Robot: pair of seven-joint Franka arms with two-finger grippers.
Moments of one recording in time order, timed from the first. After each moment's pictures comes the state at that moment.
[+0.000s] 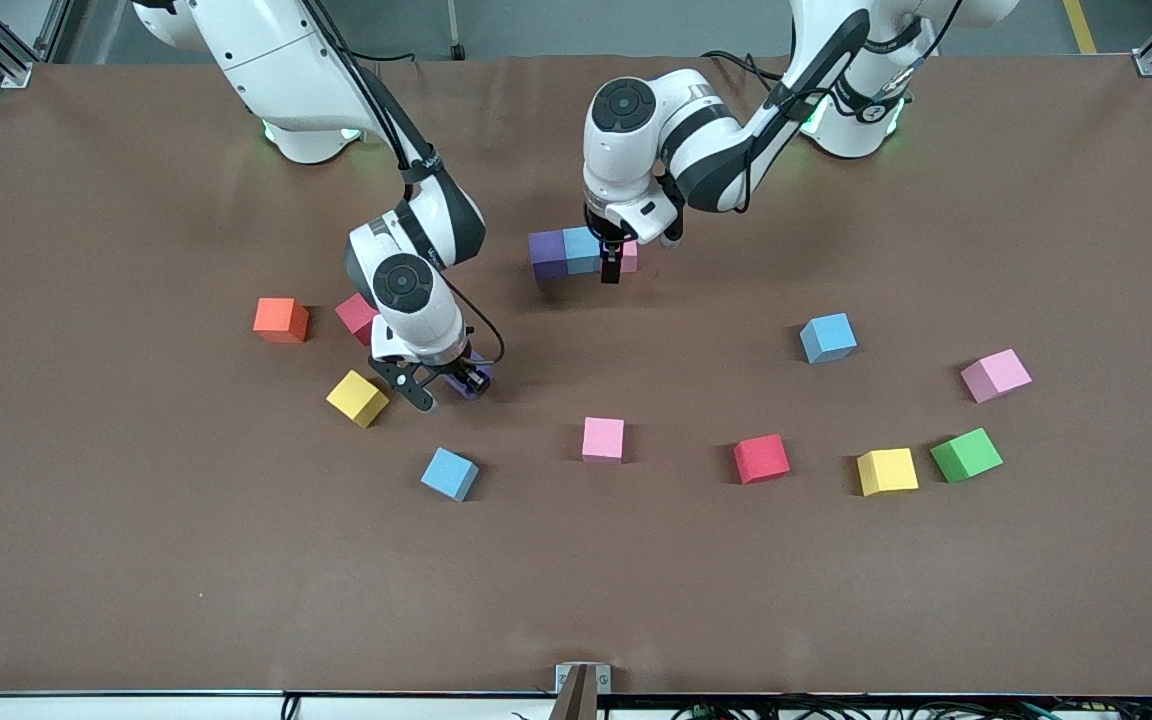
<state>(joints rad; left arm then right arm) -0.39 0.35 -0.56 -2.04 0.24 2.34 -2.60 0.62 0.54 -0.06 -1.95 0.05 2.48 1.23</state>
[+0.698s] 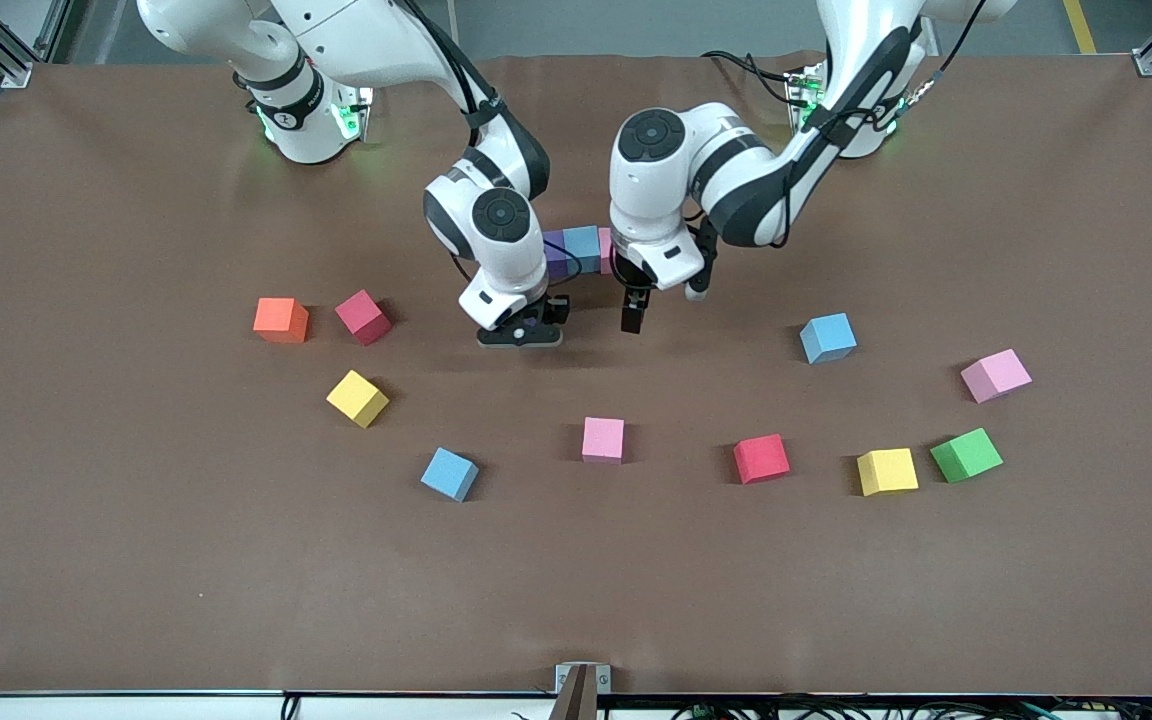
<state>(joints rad) -0.26 0.38 -0.56 -1.97 0.40 2.34 -2.36 0.84 0.54 -0.05 -1.93 0.05 2.48 0.64</state>
